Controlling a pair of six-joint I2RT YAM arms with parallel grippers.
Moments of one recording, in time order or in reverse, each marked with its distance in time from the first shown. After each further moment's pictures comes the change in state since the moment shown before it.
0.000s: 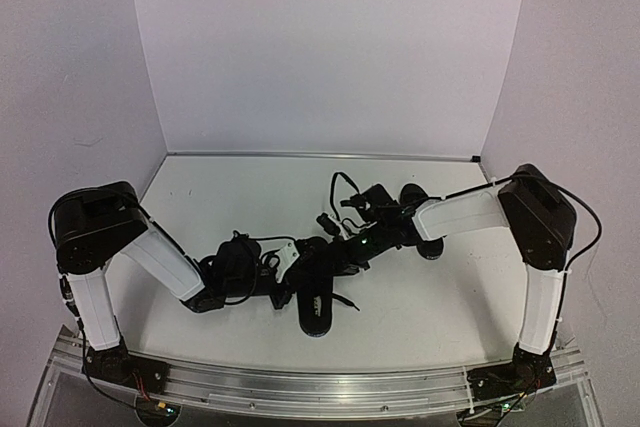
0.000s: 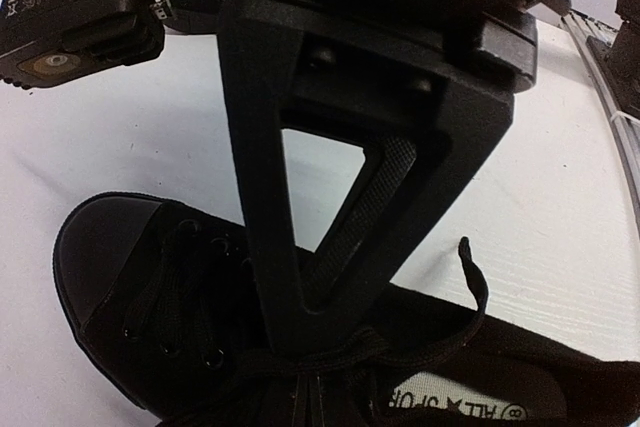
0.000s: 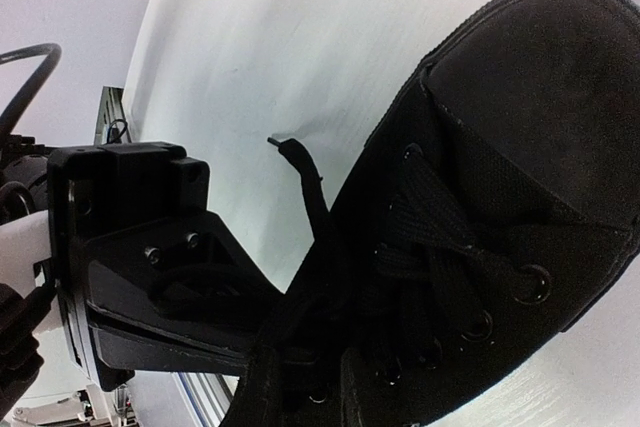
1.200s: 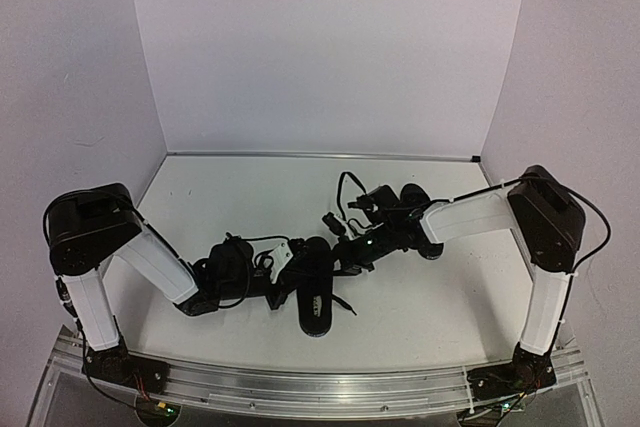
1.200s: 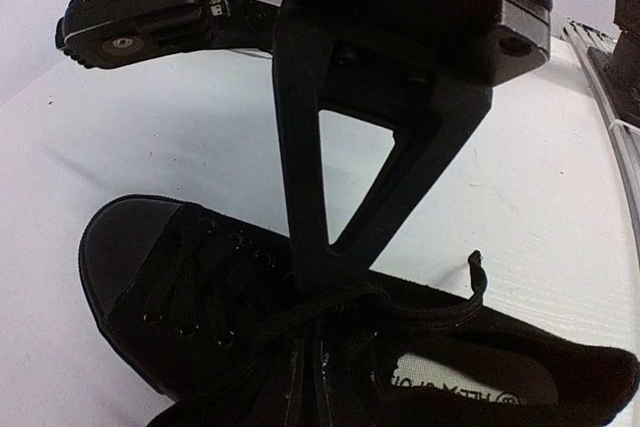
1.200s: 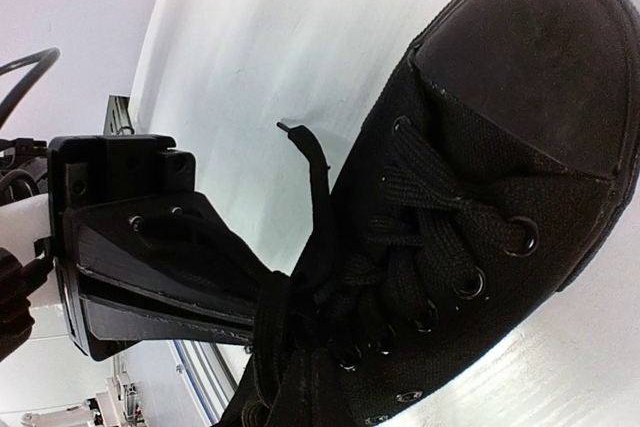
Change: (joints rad) left arm -0.001 -0.035 -0.057 0.063 -0.029 0.002; right arm -0.011 -0.053 -0.068 0.049 0.010 0.044
